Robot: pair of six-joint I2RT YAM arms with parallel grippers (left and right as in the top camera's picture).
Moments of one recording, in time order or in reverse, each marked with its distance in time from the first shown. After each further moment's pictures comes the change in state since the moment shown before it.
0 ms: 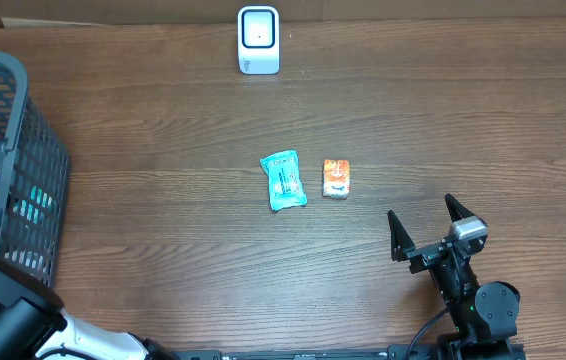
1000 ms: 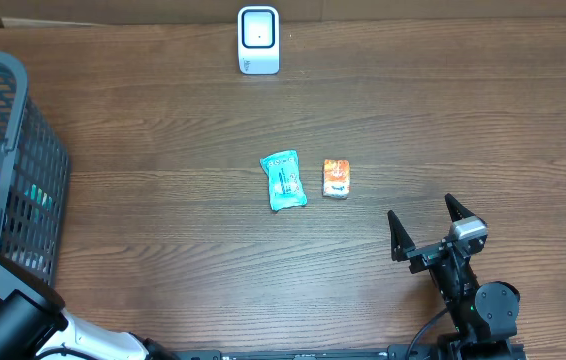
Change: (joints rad) left arm -0.018 -0.007 -0.259 0.386 0.024 0.008; right arm 0.000 0.000 0.000 0.000 0.000 0.000
